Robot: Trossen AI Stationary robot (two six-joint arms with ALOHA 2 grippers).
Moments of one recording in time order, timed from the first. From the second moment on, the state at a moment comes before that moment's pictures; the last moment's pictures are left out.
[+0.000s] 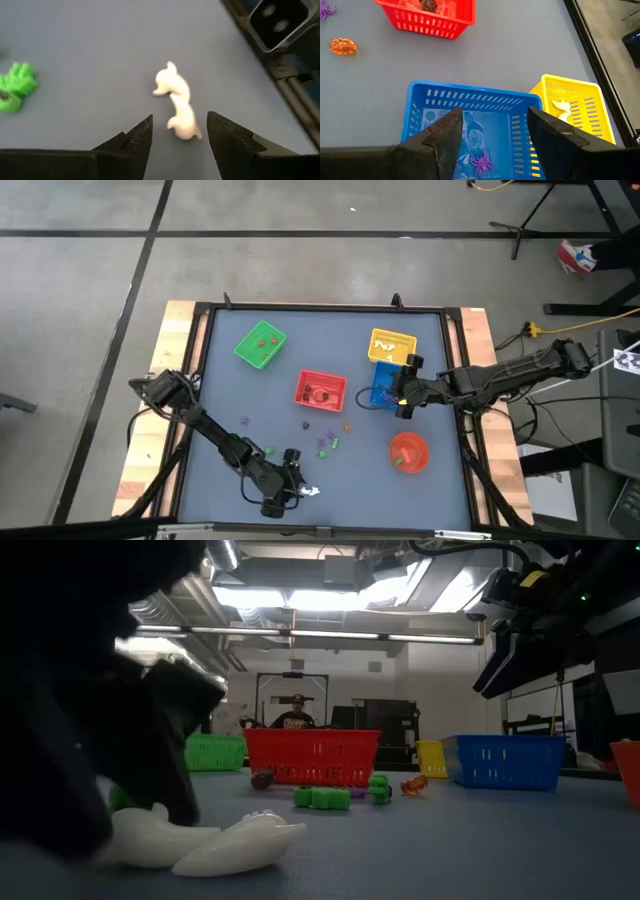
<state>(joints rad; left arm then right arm) -0.64 1.98 0.91 0.37 -0.24 -0.36 0.21 1.03 0.62 -0.52 0.50 0.11</state>
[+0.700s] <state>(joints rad) -0.64 2.01 0.91 0.38 -0.26 -0.36 0.21 1.03 0.62 -0.52 0.50 0.11</state>
